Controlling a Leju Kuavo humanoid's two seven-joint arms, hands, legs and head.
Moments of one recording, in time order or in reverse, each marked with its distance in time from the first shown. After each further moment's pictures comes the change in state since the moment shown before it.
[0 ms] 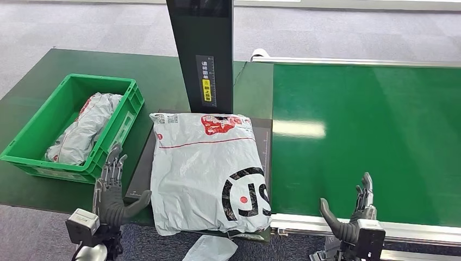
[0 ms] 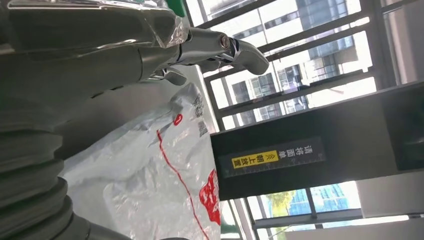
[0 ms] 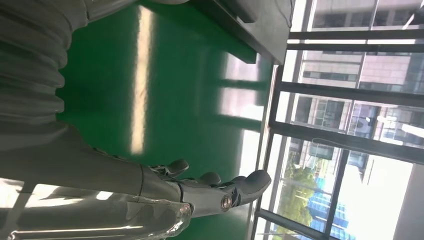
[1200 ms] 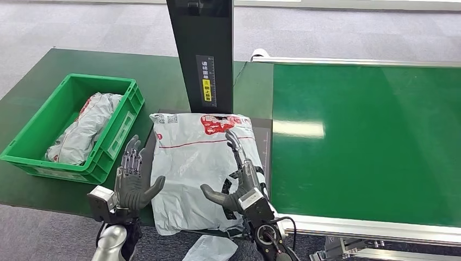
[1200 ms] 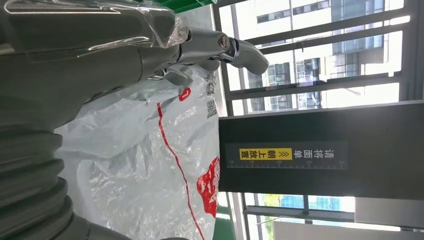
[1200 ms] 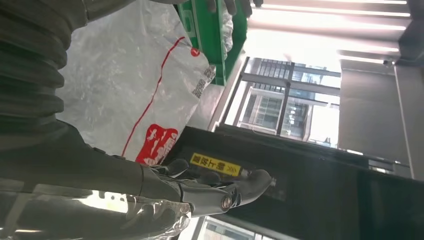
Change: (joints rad) left arm -0.162 -0.028 -0.031 0.248 0.111 -0.011 0.000; right arm -0.315 0.086 0.719 0.194 -0.007 -0.013 0.000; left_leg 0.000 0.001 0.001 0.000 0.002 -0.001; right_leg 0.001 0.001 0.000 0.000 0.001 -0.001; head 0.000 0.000
